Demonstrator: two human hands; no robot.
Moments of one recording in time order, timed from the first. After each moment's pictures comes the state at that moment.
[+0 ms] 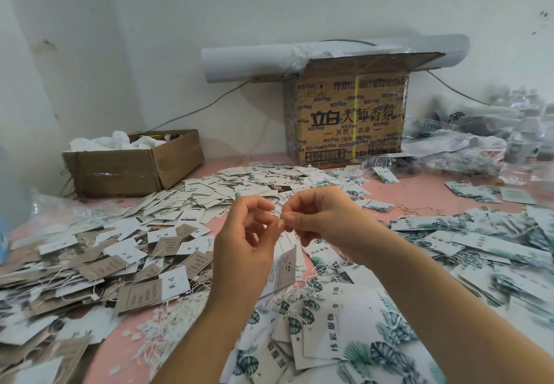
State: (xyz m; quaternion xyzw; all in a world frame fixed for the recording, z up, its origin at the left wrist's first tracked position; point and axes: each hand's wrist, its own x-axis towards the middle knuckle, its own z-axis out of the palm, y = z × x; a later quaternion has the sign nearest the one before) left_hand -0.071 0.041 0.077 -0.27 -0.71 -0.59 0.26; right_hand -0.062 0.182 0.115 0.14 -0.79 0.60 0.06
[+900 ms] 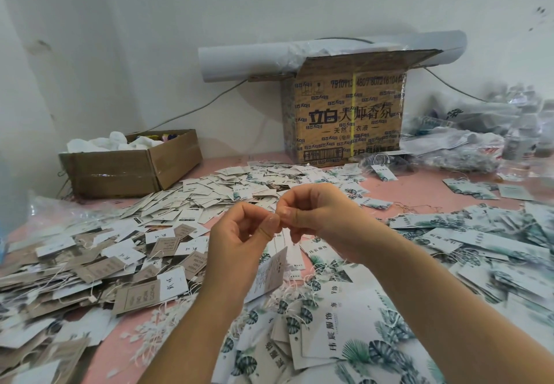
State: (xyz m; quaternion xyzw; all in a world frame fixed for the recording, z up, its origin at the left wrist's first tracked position) left_hand -0.079 0.040 0.078 -0.25 -0.65 -0.71 0.12; right_hand -0.062 0.180 0.116 0.17 -0.76 0.63 0.06
